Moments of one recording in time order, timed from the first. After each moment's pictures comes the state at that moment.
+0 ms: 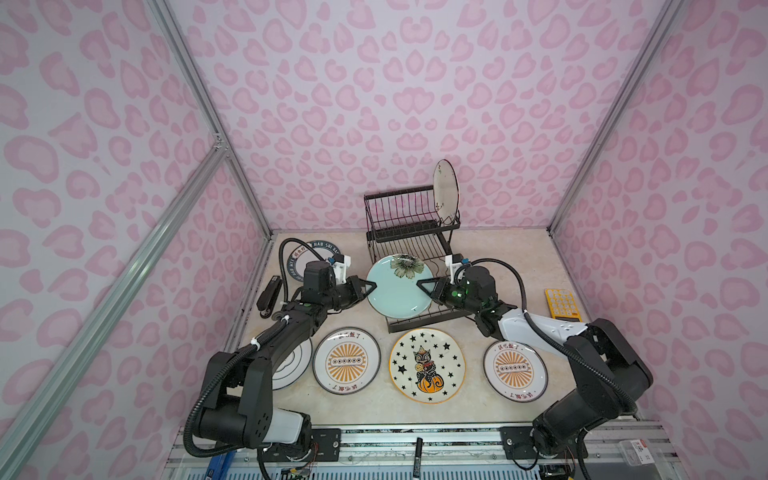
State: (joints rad) left arm -0.21 1.42 0.81 0.08 0.69 -0.74; right arm 0.54 1.59 0.82 0.47 -0.41 1.02
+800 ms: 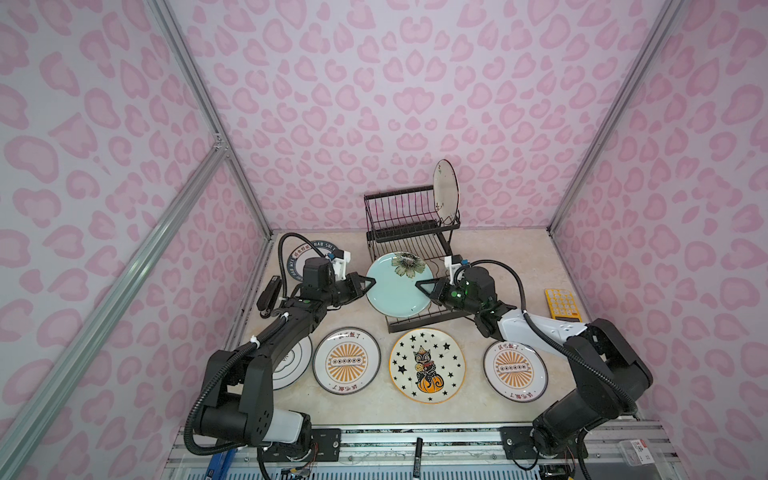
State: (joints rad) left arm -0.20 1.43 0.84 0.07 0.68 -0.70; right arm 0.55 1.60 0.82 0.49 -0.42 1.07
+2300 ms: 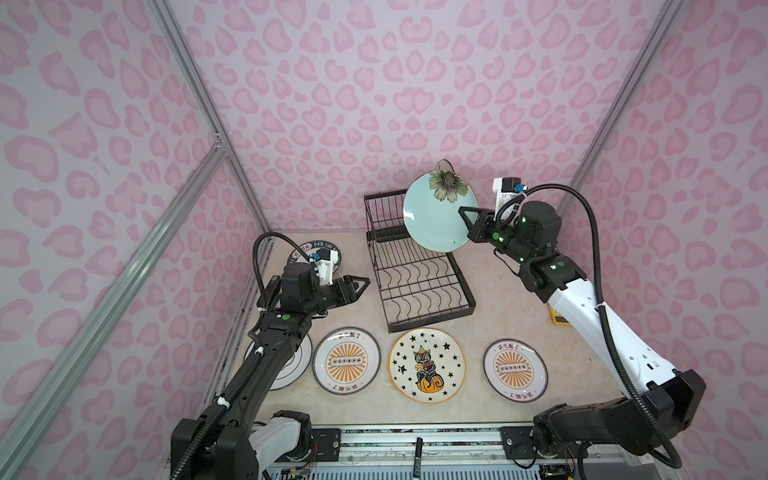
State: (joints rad) left arm -0.16 1.12 0.81 -0.14 0.65 -0.58; right arm 0.38 1.42 1.47 -0.14 -0.18 0.44
